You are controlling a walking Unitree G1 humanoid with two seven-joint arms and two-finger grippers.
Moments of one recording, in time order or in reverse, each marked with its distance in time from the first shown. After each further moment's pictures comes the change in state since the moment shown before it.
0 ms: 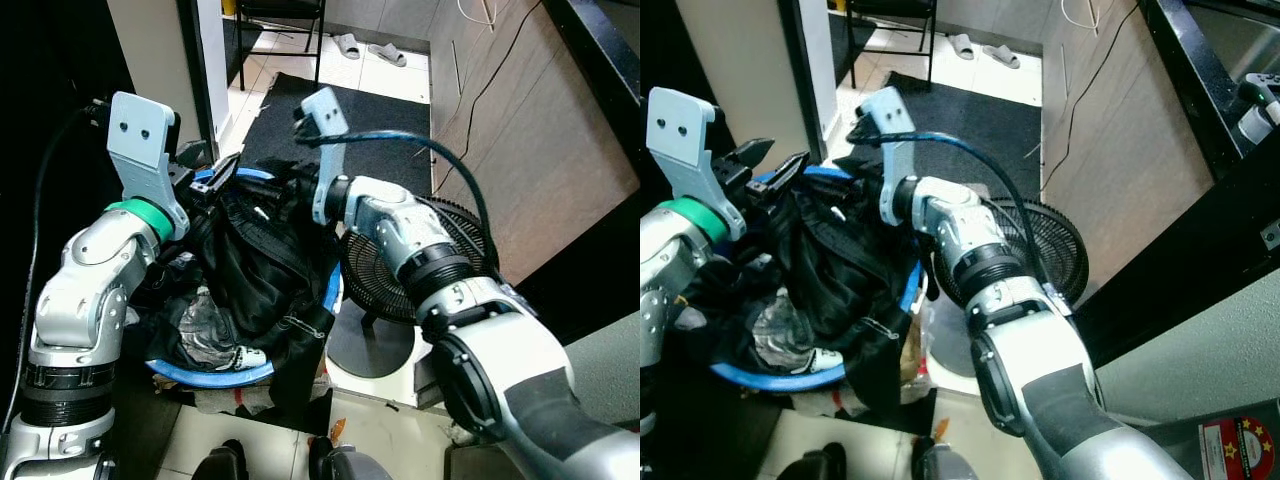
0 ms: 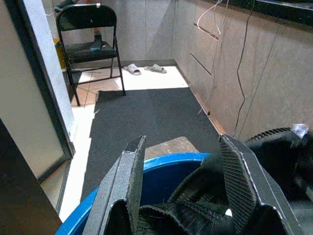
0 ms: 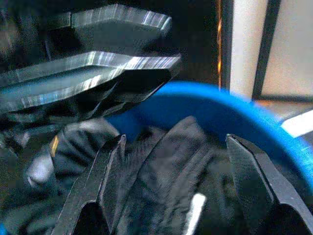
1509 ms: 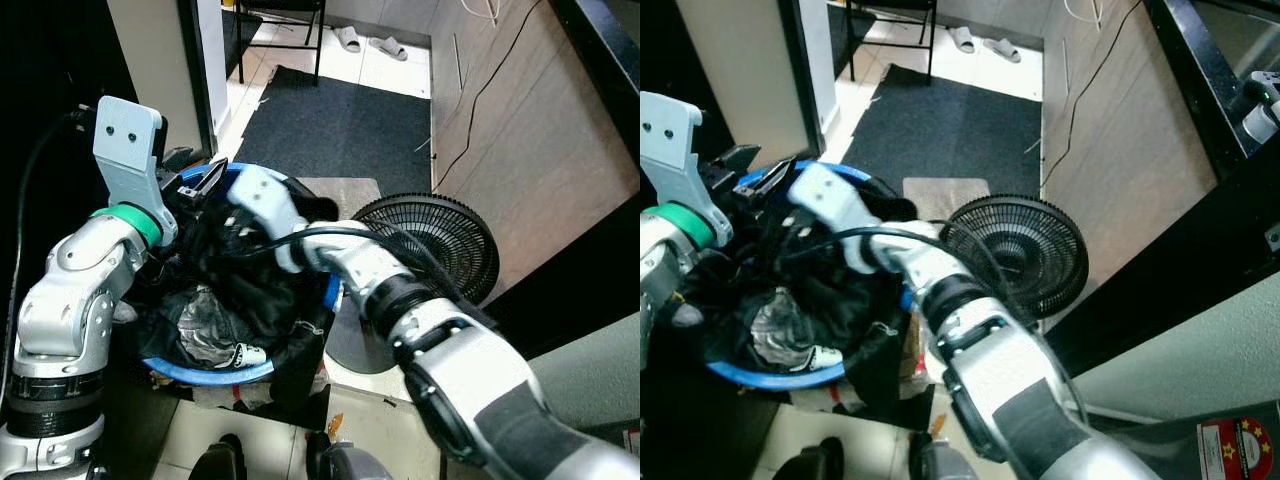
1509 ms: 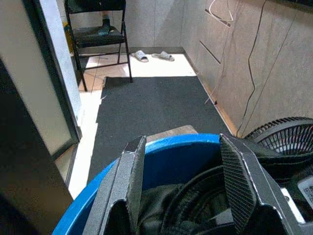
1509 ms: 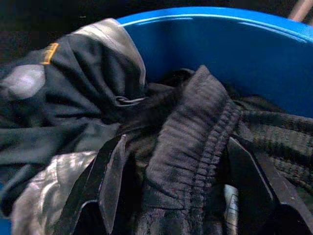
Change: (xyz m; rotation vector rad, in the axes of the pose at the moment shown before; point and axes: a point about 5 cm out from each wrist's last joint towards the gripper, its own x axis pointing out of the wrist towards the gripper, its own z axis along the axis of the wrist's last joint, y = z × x) left arm -0.012 0.006 0.000 0.002 0.040 0.039; right arm 0.020 0.026 -0.036 -0.282 0.168 0.055
